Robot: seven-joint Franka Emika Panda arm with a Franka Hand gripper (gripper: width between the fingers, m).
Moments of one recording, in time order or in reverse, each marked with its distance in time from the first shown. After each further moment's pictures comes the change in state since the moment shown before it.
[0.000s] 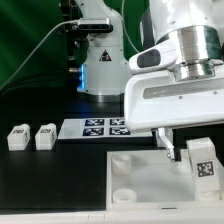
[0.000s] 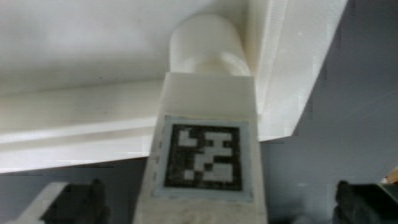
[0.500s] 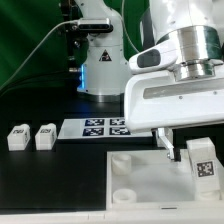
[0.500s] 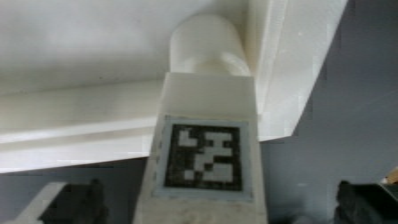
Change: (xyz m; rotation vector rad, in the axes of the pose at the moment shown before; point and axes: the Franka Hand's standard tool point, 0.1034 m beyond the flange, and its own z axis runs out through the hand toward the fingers) arm 0.000 0.000 0.000 0.000 0.000 0.000
